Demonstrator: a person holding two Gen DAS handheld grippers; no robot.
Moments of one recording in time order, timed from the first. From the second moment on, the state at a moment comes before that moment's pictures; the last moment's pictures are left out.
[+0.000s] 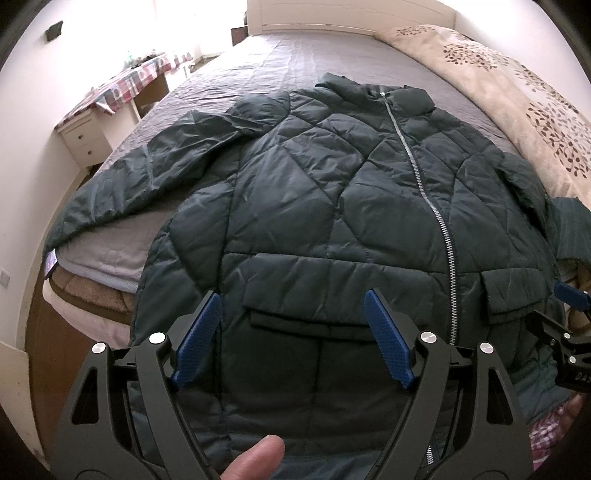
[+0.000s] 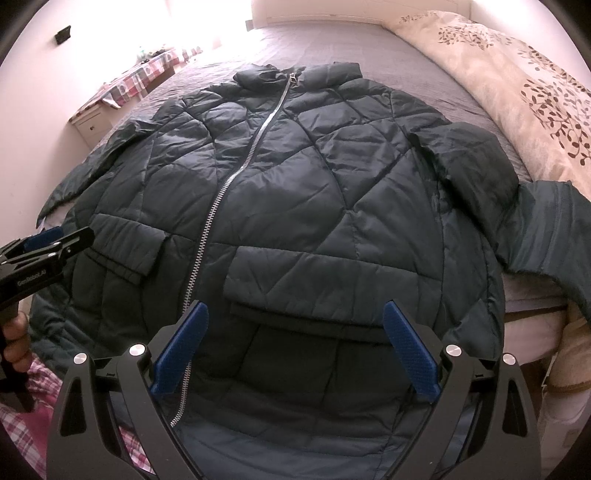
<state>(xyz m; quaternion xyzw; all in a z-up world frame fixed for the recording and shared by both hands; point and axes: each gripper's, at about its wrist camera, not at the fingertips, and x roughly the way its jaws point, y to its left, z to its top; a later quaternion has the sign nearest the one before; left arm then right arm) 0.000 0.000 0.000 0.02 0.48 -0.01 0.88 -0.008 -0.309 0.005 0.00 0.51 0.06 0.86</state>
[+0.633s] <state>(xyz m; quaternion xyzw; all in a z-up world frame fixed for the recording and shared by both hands) -0.003 0.012 -0.008 0.02 0.47 -0.01 0.88 -0.009 -0.310 0.004 0.00 0.50 0.06 0.86</state>
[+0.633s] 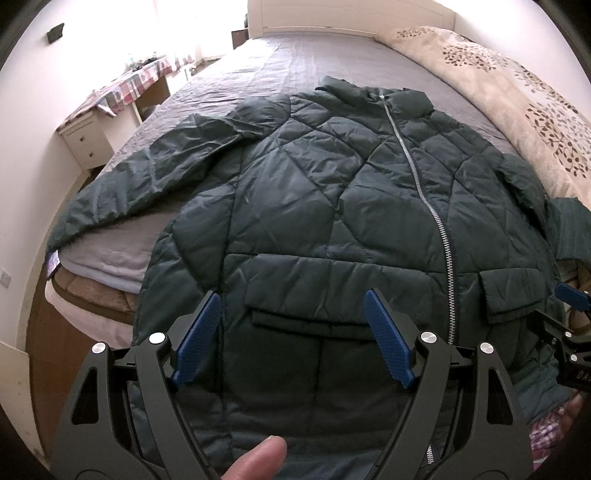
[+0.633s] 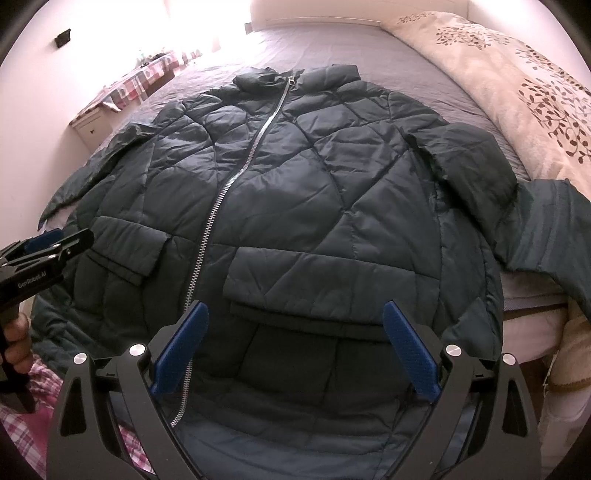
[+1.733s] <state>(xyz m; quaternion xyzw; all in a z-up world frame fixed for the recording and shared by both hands) -0.006 0.000 -0.003 0.02 0.48 -0.01 0.88 -0.010 -0.314 0.005 0.01 0.51 0.06 0.86</state>
